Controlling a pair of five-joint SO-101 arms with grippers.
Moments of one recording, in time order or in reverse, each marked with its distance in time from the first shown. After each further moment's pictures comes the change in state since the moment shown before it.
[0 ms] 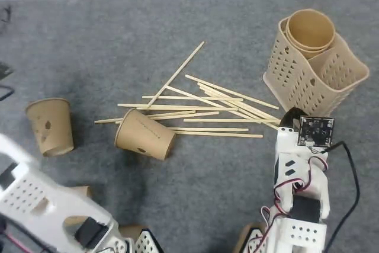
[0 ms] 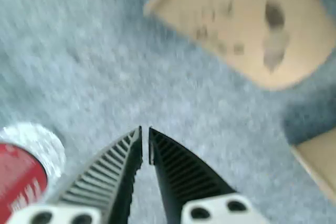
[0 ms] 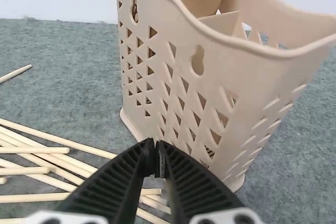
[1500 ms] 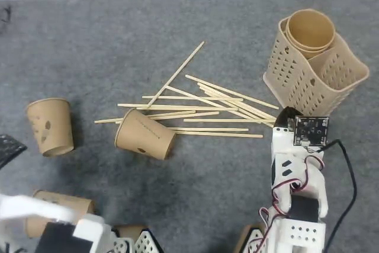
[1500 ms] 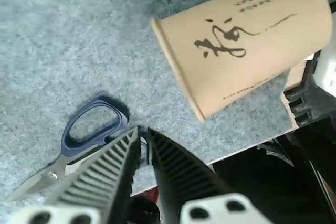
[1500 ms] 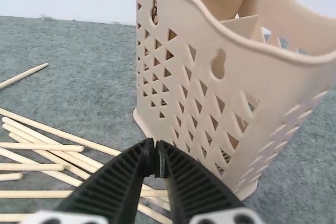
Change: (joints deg) left arm -22.1 -49.1 58.1 -2.2 -22.6; right arm -2.6 0.0 0.1 0.0 0.0
